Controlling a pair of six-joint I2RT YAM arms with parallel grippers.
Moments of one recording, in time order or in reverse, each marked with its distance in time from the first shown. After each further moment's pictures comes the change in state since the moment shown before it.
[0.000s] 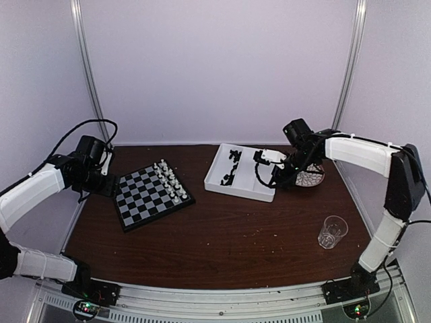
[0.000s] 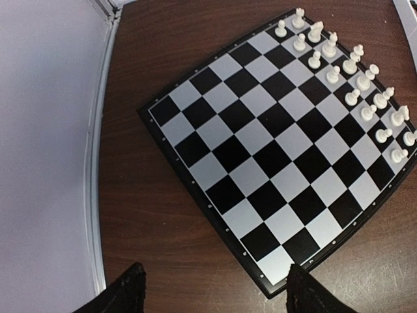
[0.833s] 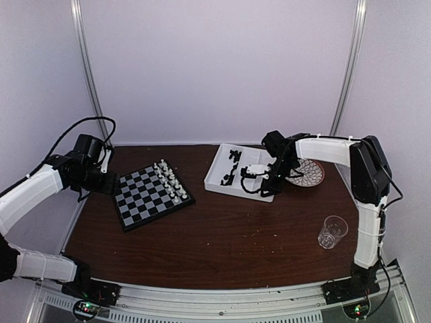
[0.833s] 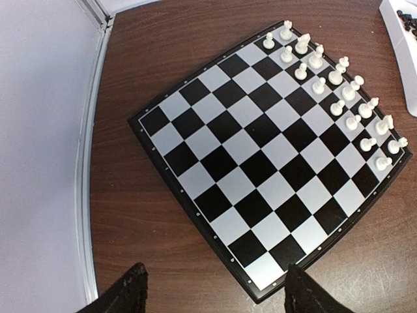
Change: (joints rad) left arm 0.003 -0.028 -0.001 0.029 0.031 -0.011; right arm 0.052 0.361 0.246 -0.129 0.079 -0.057
